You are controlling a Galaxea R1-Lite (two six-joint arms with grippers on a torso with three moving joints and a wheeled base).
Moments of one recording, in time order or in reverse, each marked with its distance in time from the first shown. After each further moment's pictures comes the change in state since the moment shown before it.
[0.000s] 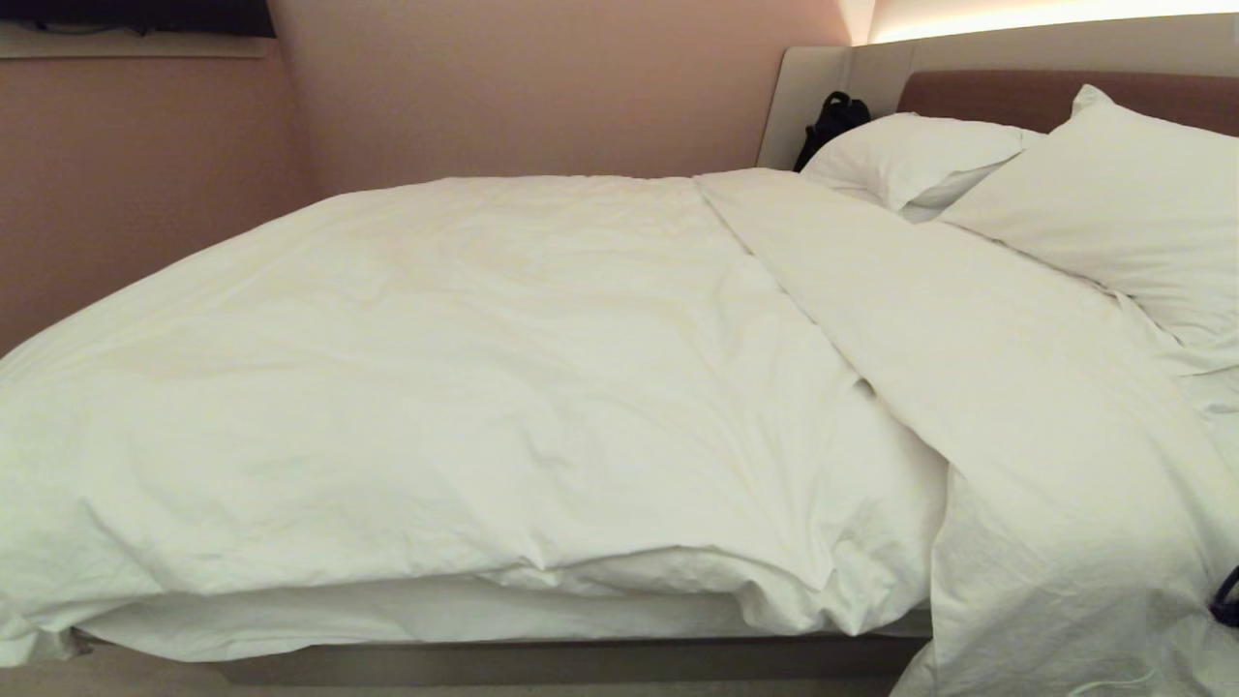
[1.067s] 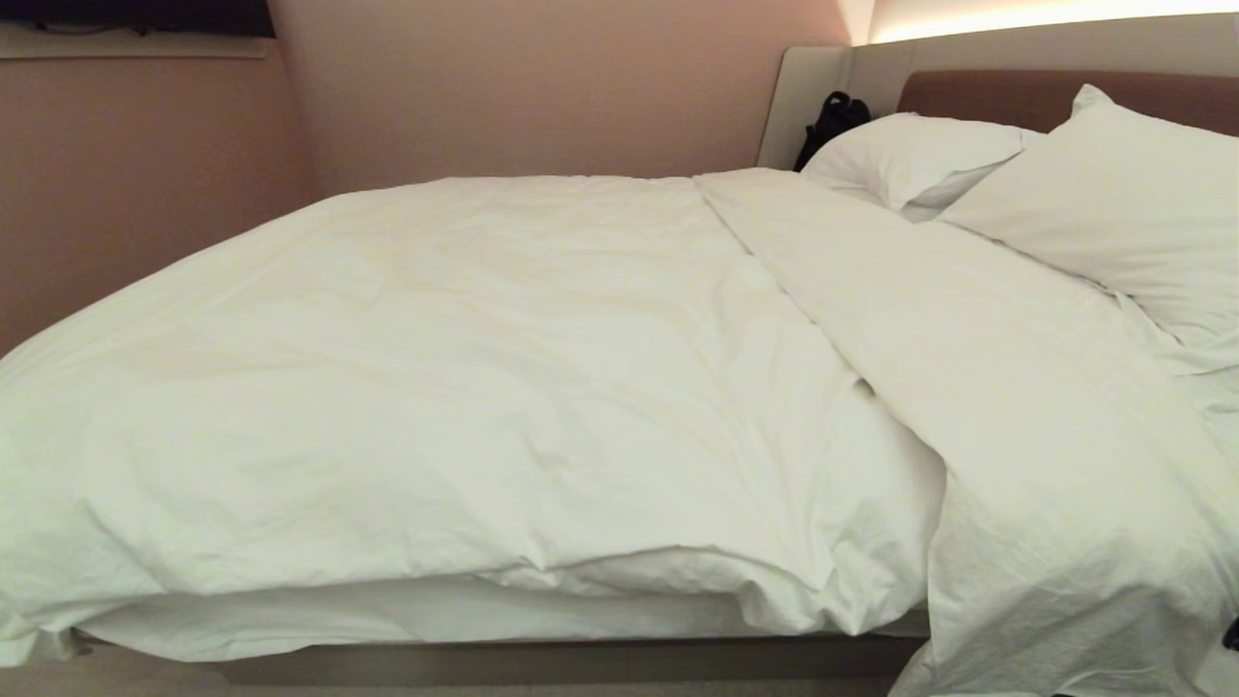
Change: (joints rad) left arm 0.000 0.000 0.000 0.000 0.000 0.000; right arm 0.002 -0.194 0.215 -0.075 -0.052 -0.044
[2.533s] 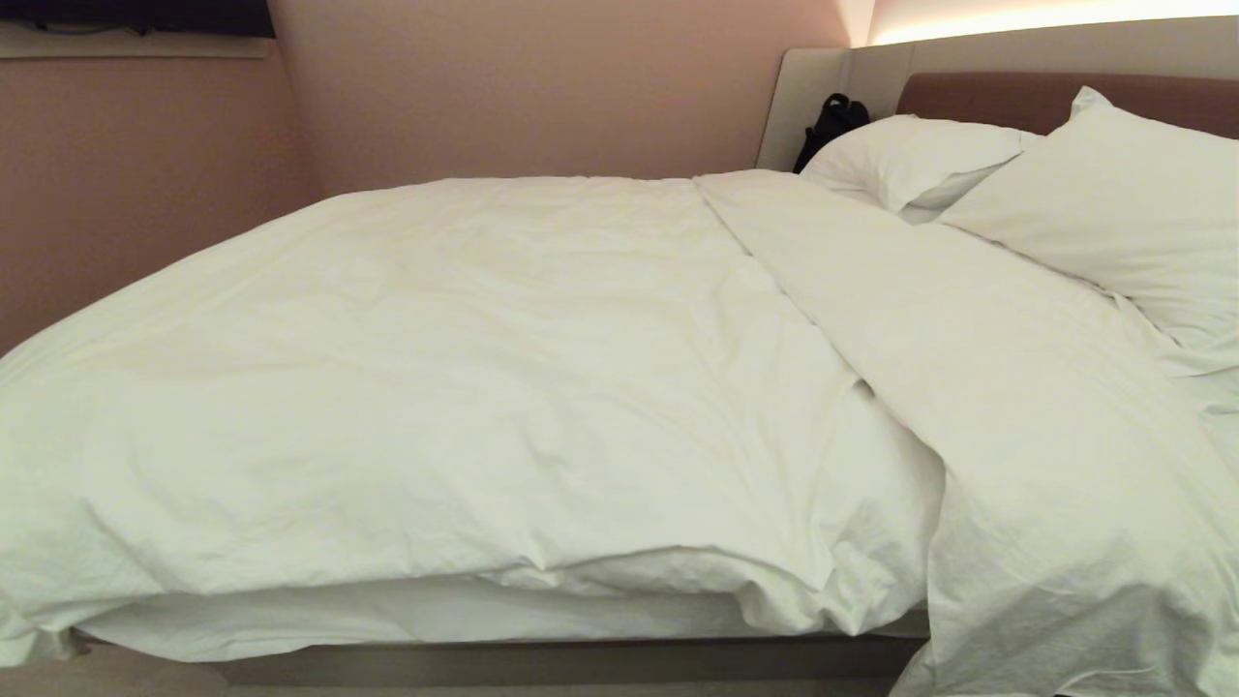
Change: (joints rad) left arm 0.000 0.000 0.000 0.000 0.000 0.001; right arm 0.462 -1.132 0.002 0.648 0.151 0.088
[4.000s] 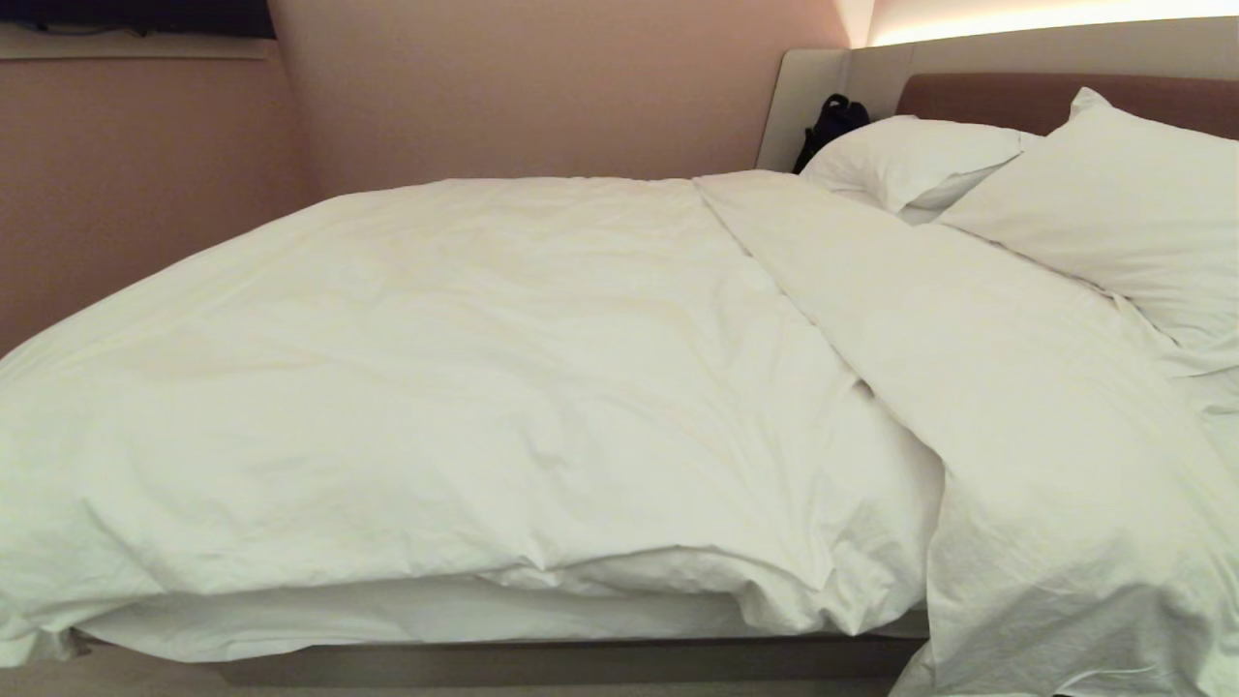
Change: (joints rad) left arm 0.000 0.000 0.000 0.000 0.000 0.000; right arm 0.308 -0.377 0.070 0.320 0.018 -0.061
